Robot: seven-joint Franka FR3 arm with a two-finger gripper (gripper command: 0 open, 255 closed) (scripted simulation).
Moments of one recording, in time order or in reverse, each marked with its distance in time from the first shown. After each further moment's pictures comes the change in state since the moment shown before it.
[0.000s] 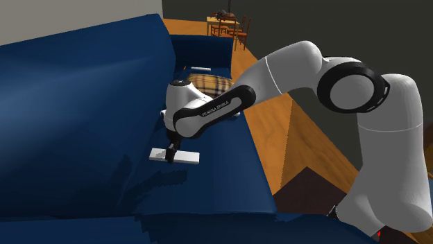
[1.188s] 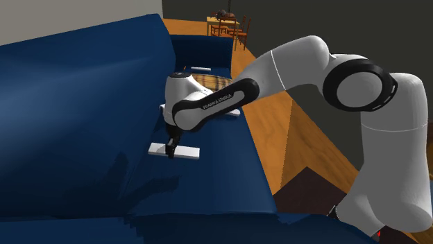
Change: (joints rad) arm -0.004 -0.035 0.006 0.018 0.008 -0.052 -0.003
